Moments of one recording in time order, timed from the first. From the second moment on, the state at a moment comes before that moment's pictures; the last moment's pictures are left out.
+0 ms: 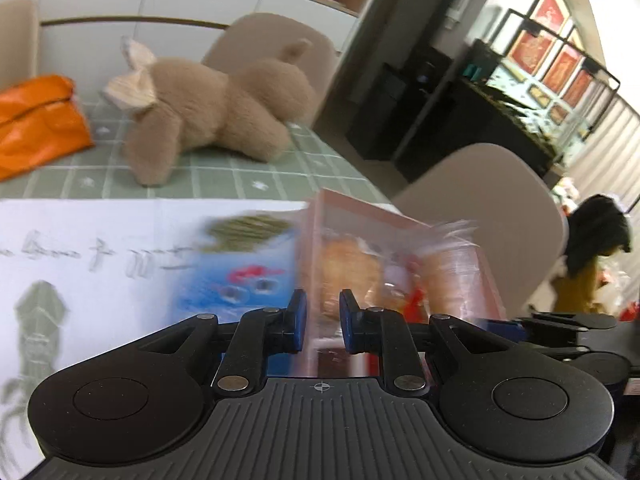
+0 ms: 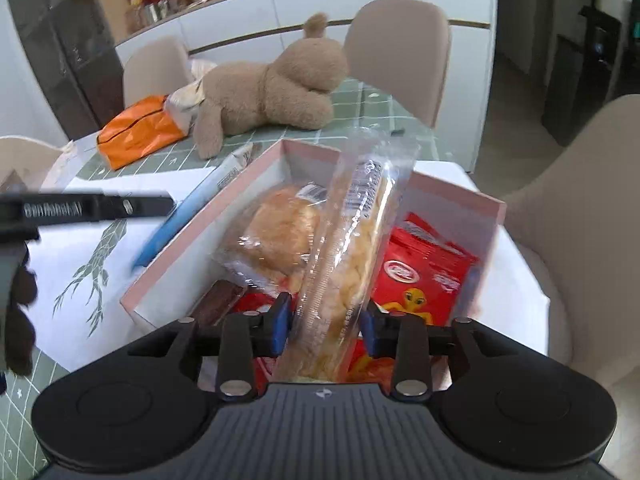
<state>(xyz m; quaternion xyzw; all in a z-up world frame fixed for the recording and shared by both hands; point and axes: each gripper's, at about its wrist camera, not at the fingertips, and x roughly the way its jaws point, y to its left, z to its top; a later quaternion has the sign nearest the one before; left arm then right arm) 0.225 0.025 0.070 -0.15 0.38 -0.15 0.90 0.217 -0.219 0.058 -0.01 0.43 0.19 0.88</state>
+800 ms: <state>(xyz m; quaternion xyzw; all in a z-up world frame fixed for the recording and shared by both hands) 0.133 0.108 0.063 -0.11 0.42 0.04 0.90 0.359 -0.025 0.062 -0.03 0.50 0.20 0.84</state>
